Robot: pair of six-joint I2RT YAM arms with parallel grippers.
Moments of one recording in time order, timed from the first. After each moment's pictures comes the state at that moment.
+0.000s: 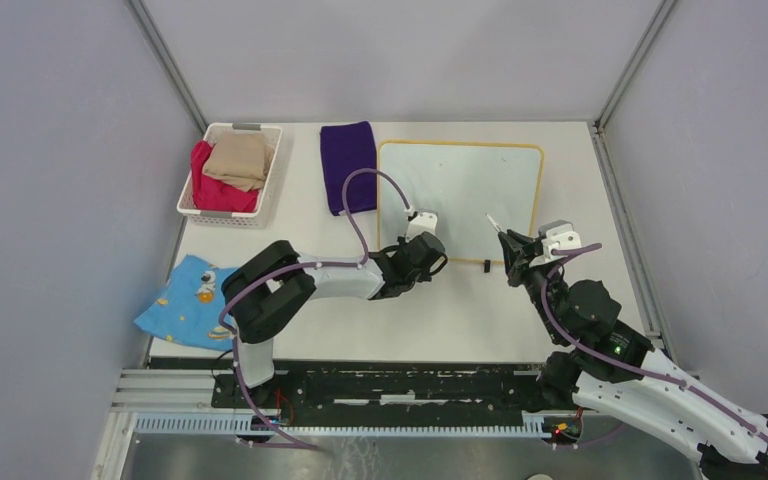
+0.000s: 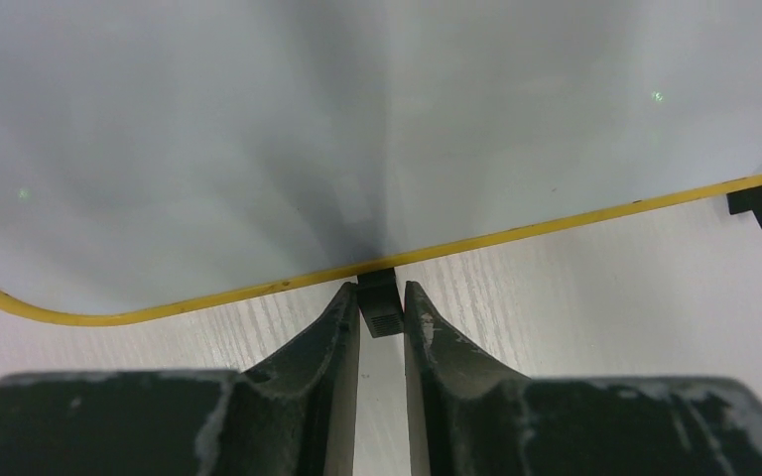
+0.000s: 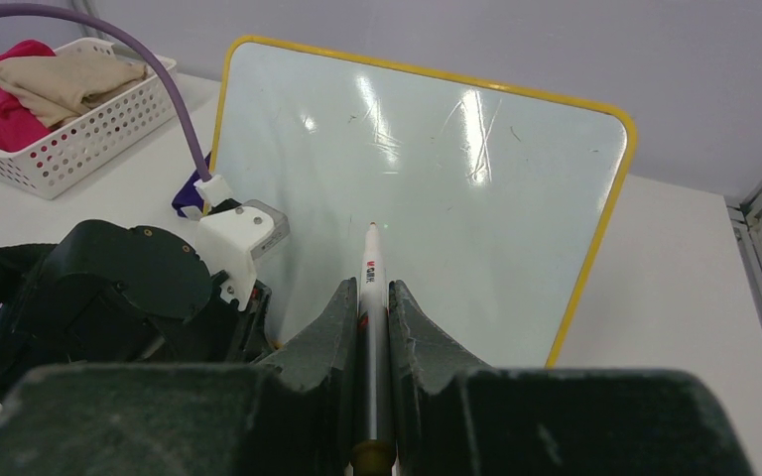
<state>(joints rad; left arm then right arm) -1.01 1.87 1.06 0.03 -0.47 -0.53 0.96 0.43 0.58 -0.07 0.64 -0.07</state>
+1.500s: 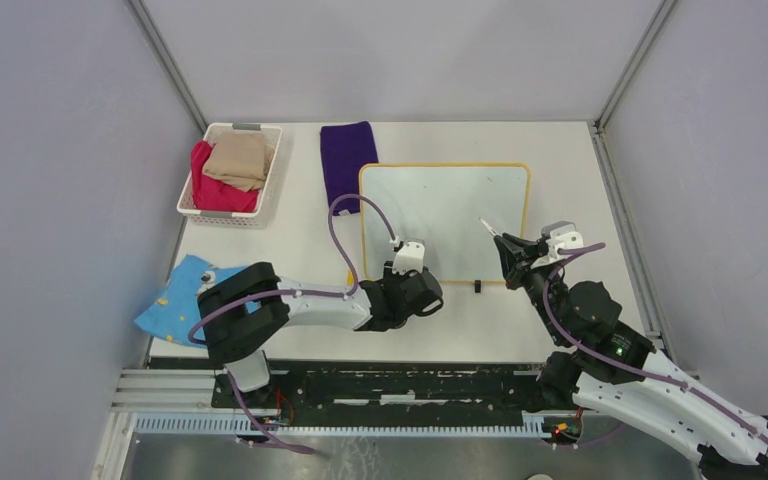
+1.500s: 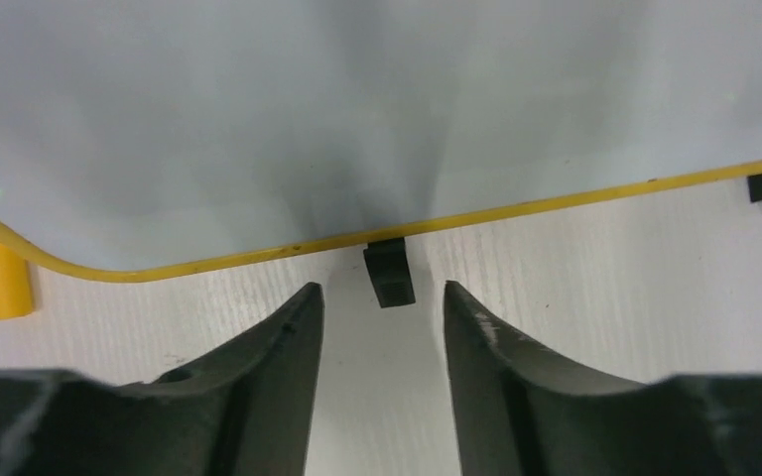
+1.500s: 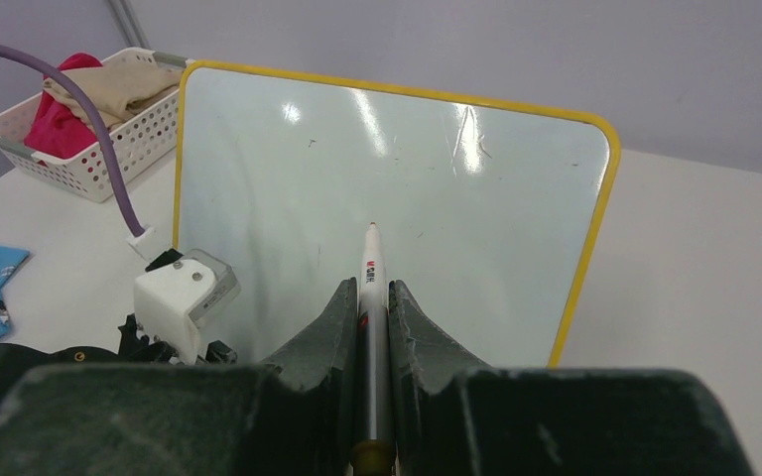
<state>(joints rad) -1.17 1.72 0.89 -0.10 -0.67 -0.77 0.96 0.42 0.57 -0.09 0.60 0.02</state>
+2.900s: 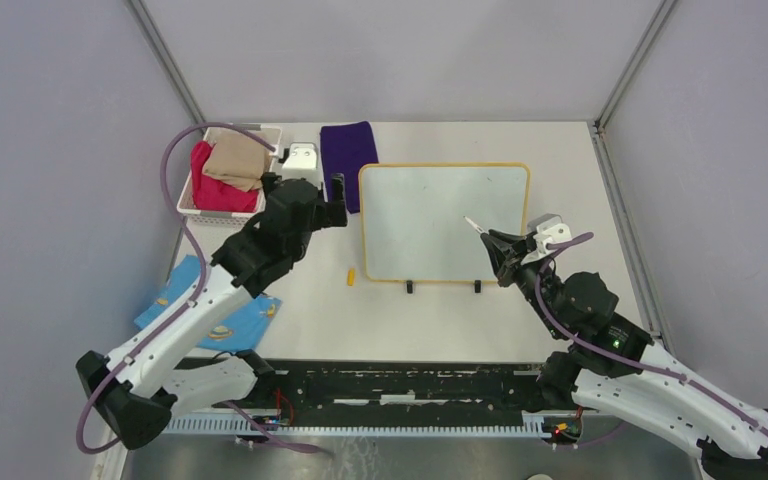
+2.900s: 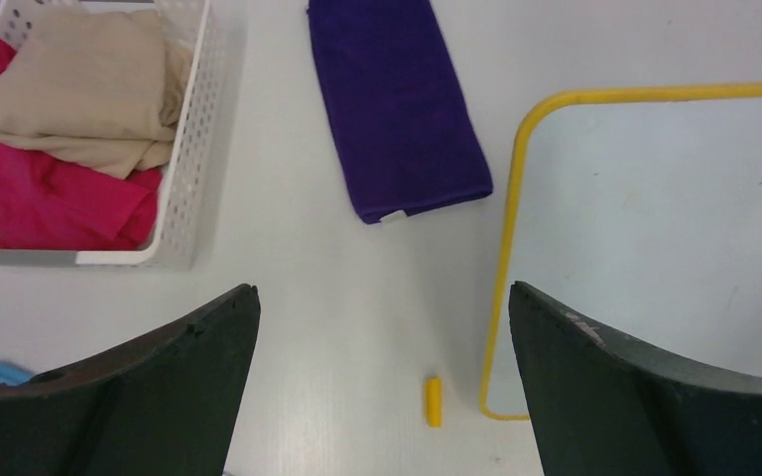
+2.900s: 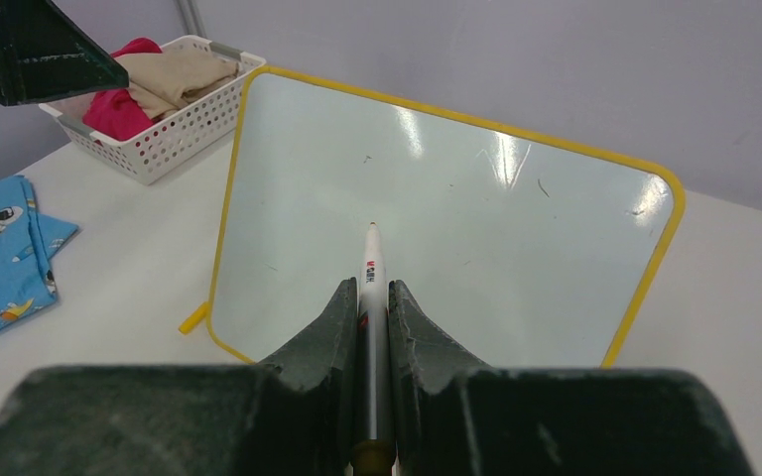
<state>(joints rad) -0.69 1.11 1.15 -0.52 -0.61 -0.25 0.96 0.50 0.64 -0.09 0.48 -0.01</state>
